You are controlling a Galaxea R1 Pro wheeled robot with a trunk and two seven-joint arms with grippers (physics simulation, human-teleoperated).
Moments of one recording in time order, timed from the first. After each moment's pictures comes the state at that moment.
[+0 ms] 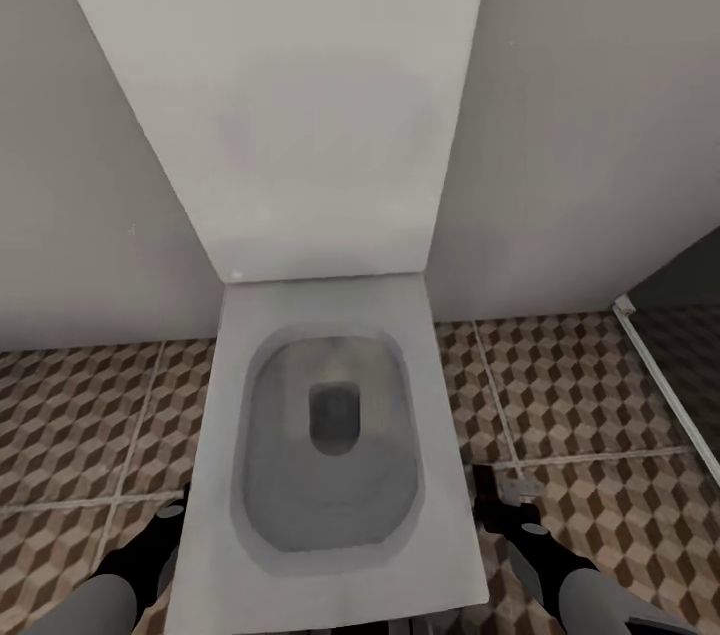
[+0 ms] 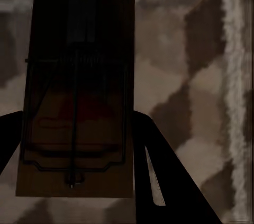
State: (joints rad) left arm -0.60 0.12 -0.08 -0.38 0.11 0.00 -0.08; right arm -0.67 -0.05 -0.16 -0.14 0.13 -0.09 -0.10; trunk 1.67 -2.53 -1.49
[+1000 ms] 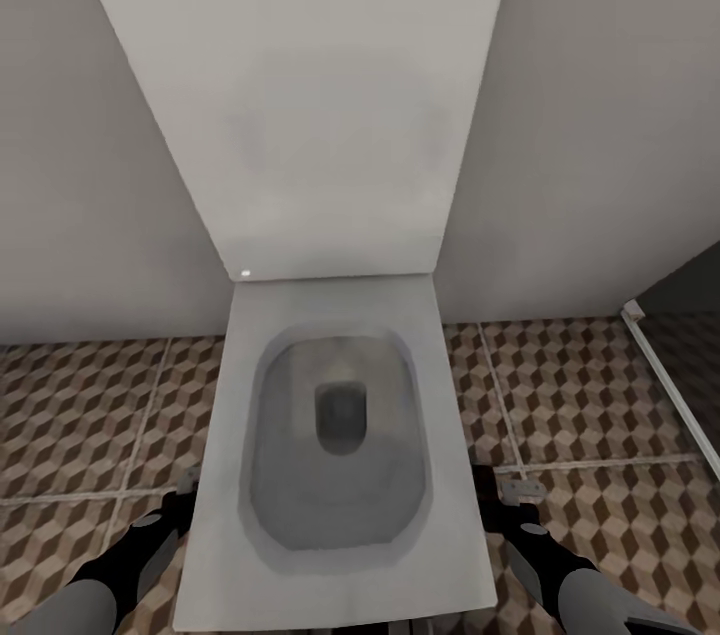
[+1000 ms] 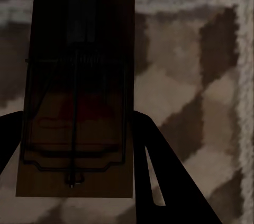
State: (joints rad) left arm -0.60 0.17 -0.08 -0.34 0.22 -0.01 -0.08; right arm -0.67 -0.04 -0.16 -0.14 0.13 -0.09 -0.10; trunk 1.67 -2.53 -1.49
